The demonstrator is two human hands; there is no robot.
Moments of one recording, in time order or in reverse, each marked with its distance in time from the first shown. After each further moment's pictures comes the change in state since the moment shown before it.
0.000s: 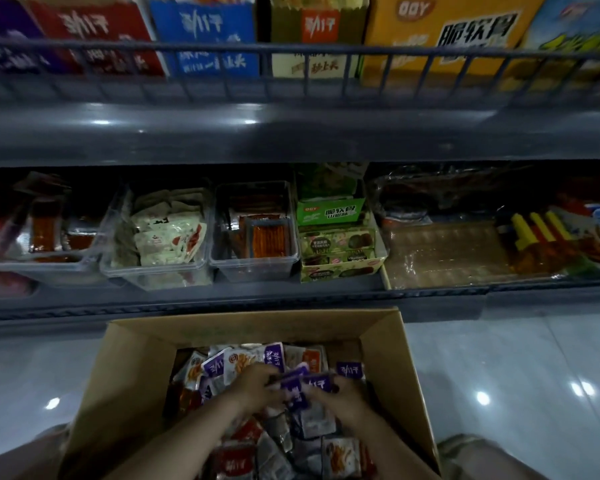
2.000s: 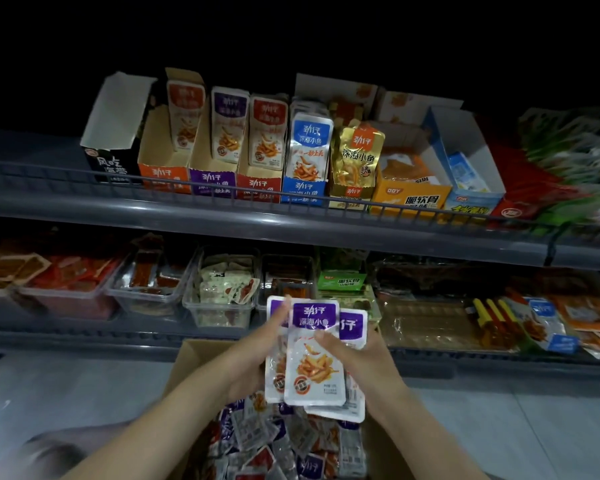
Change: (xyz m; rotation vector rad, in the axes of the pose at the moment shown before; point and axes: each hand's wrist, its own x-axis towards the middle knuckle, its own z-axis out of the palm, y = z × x) left_hand -0.240 0.149 -0.094 -0.801 0.094 0.155; right_hand -0.265 -0.157 0.057 0.107 0.084 -0.661
